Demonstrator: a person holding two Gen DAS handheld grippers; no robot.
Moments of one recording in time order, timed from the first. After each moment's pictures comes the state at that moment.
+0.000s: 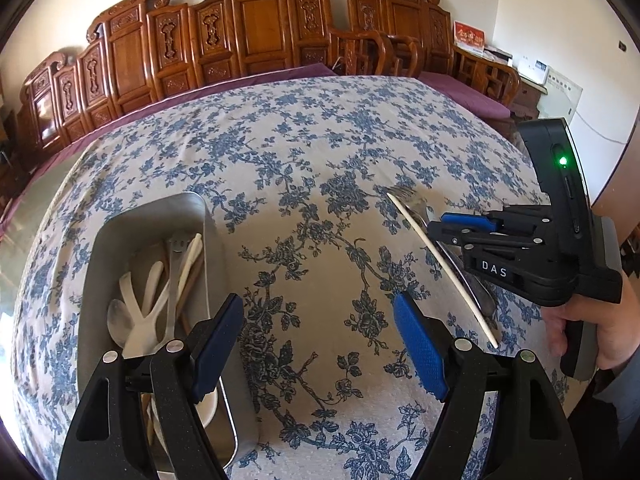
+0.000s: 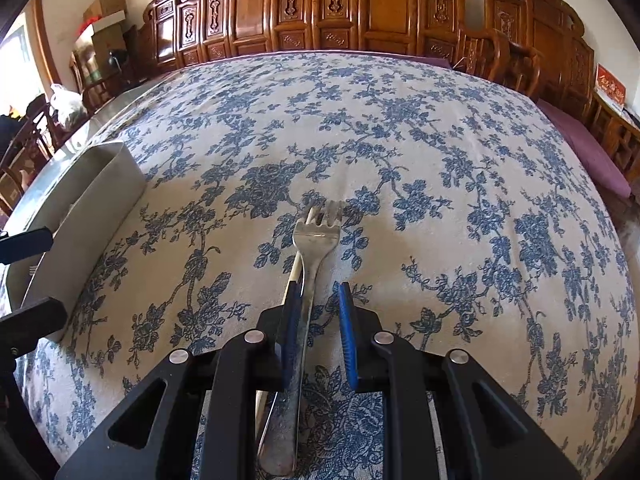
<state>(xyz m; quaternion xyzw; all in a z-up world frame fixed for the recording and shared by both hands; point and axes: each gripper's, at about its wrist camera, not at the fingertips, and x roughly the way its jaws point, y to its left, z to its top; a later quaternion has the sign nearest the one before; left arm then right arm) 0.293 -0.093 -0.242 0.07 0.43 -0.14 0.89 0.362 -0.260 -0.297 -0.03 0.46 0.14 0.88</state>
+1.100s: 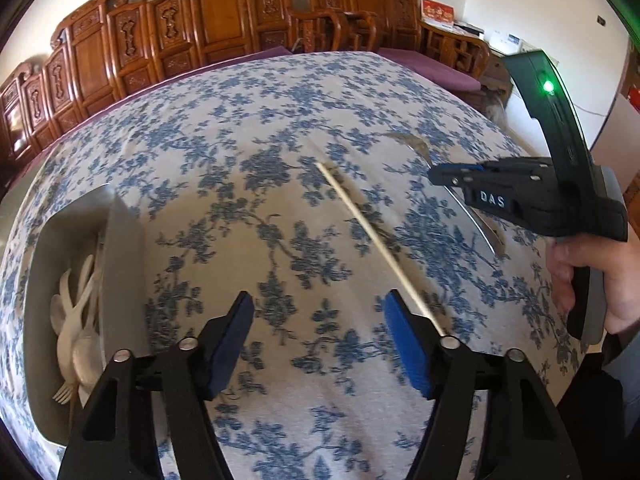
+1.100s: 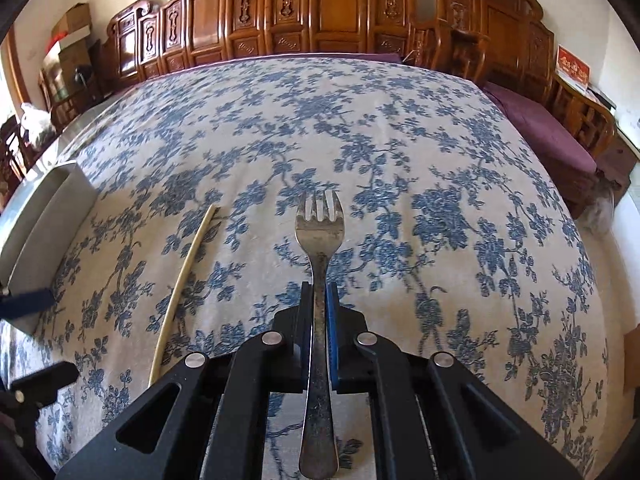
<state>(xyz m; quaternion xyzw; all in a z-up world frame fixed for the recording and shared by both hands) 0.279 -0.152 -0.263 0.08 0.45 -0.18 0.87 0.358 -0.329 -0.292 -0.02 0.46 0.08 0.89</state>
